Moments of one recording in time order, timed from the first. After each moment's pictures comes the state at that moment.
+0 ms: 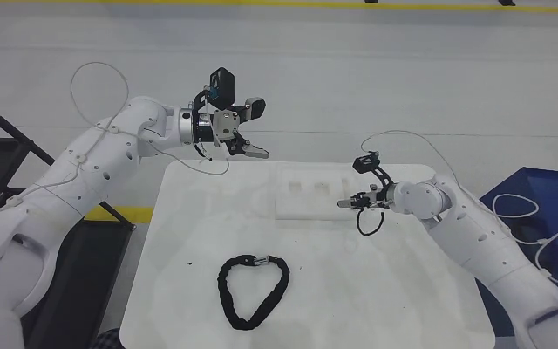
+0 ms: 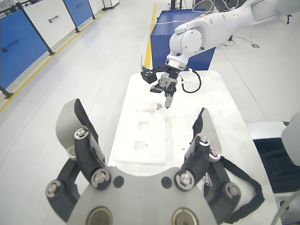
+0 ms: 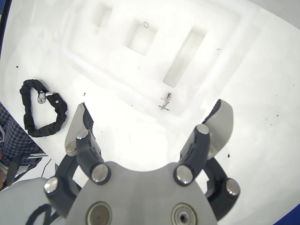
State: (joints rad) left arm 0.12 -0.82 -0.17 -1.13 0.59 -1.01 0.23; right arm -0.67 -1.02 0.63 -1.12 -0.34 -0.18 0.82
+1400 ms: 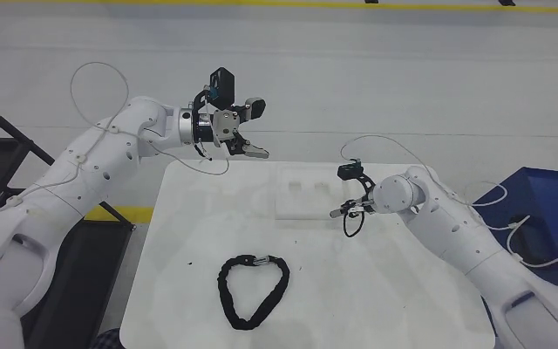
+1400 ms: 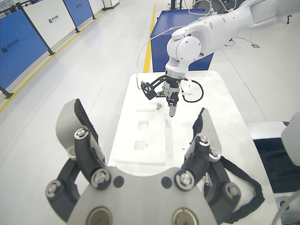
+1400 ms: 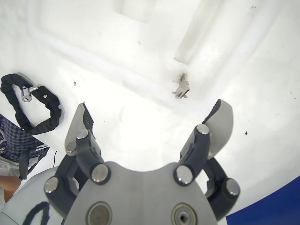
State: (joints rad) left arm 0.12 -0.82 -0.17 -1.13 0.59 -1.01 0.23; right arm -0.59 -1.13 0.55 -1.06 -0.37 0.01 1.03
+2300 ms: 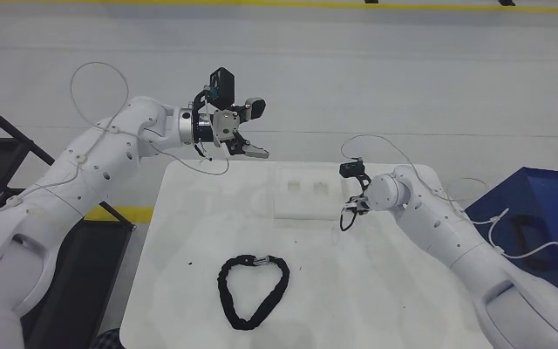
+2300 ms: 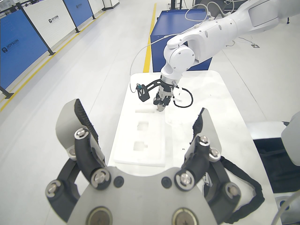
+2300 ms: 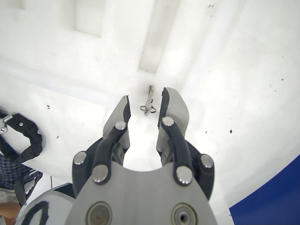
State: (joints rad) left arm 0.12 -0.82 -0.17 -1.13 0.59 -1.01 0.23; right arm -0.56 -1.21 0.52 -0.93 -0.47 0.11 1.01
